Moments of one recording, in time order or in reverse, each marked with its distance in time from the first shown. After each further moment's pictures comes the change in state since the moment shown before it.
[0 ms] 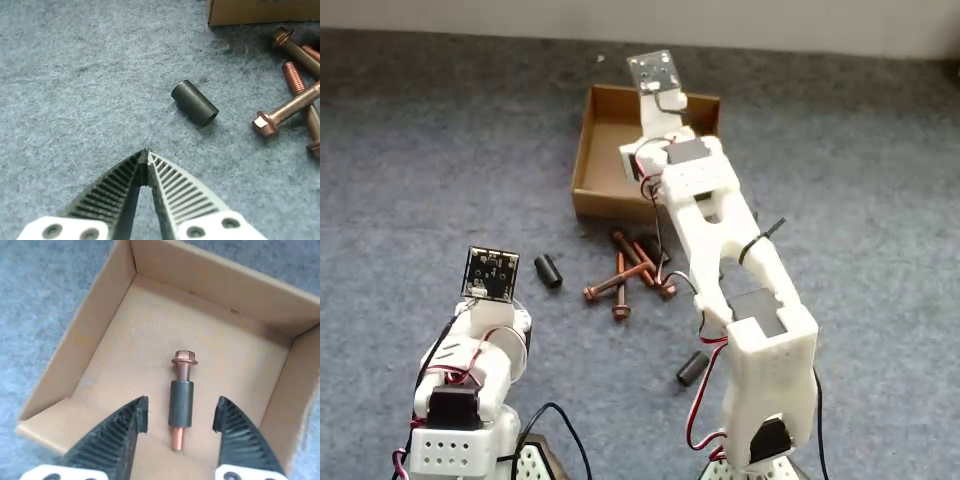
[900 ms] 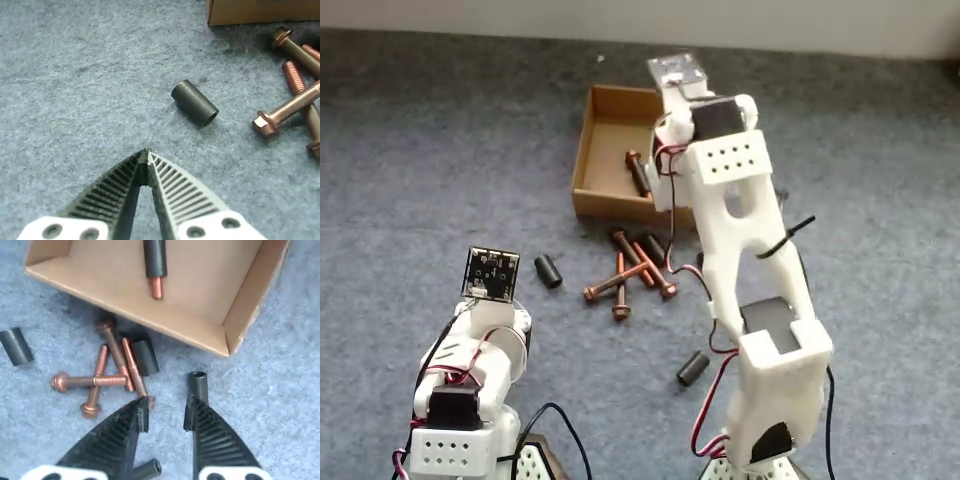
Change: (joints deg) left arm 0.0 0.0 0.0 0.0 -0.2; right arm 1.6 -6.6 -12.8 47.4 2.5
